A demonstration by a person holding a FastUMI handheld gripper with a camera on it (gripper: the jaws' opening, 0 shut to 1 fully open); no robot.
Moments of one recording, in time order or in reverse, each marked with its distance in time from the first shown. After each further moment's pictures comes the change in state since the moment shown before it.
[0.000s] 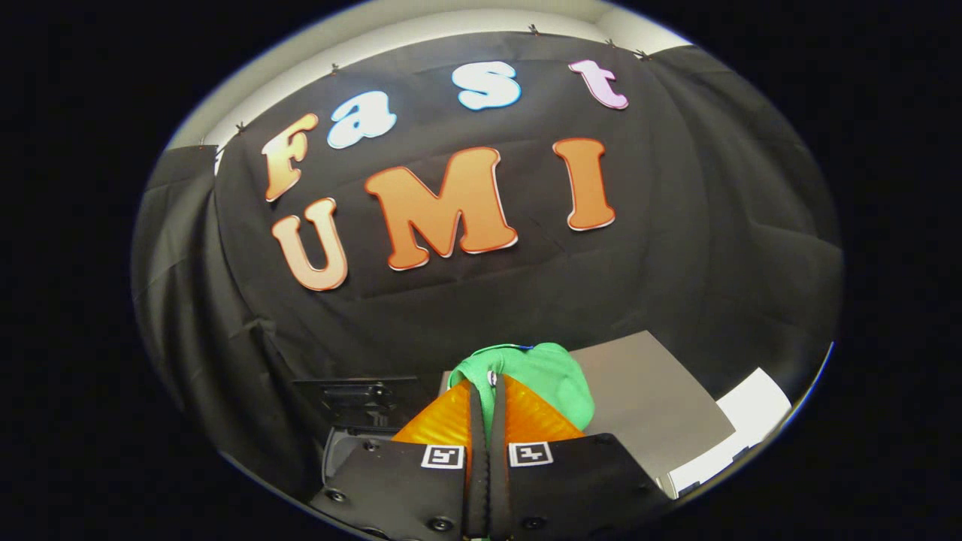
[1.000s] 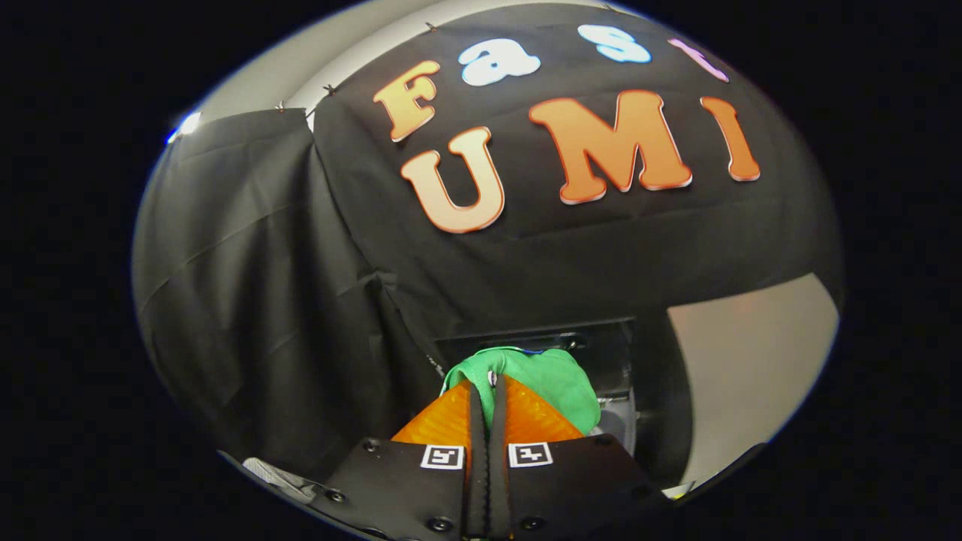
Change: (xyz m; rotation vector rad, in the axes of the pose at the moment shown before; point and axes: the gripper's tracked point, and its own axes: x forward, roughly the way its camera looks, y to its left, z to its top) arm 0.059 0.272 -0.156 0.024 0.222 0.398
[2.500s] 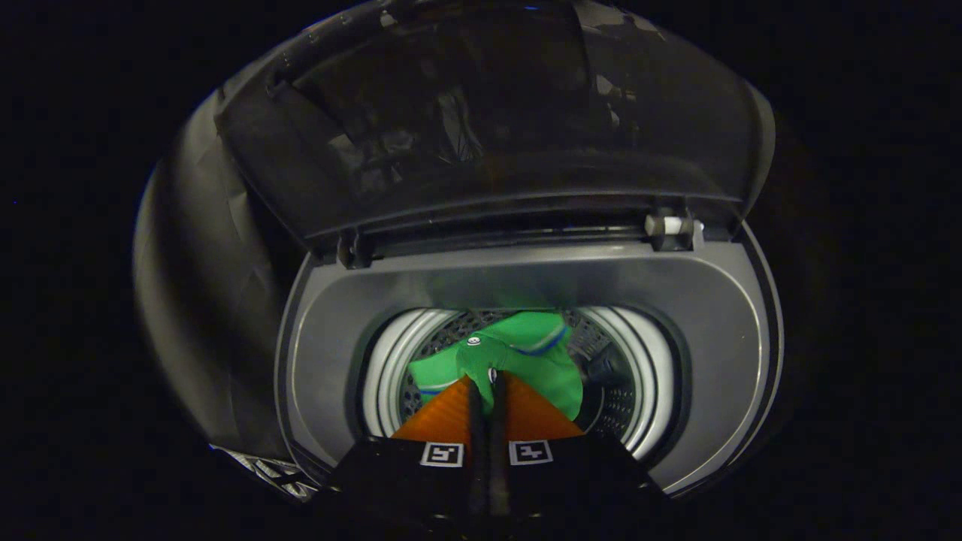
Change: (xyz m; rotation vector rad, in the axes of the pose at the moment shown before) arm 0.217 -0.133 -0.282 0.059 0.570 -0.250
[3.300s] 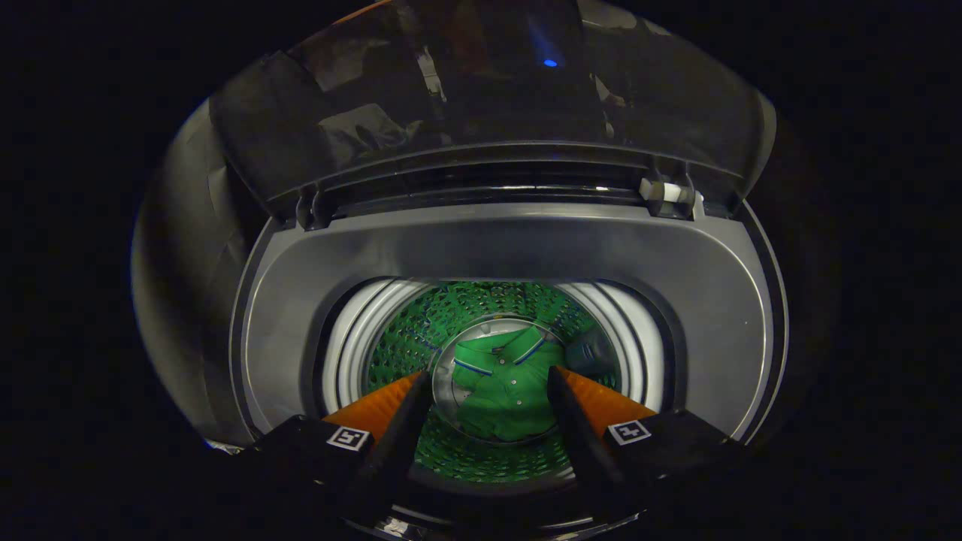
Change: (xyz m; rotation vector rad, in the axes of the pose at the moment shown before) arm 0.004 -0.019 -0.009 -0.034 0.030 -0.070
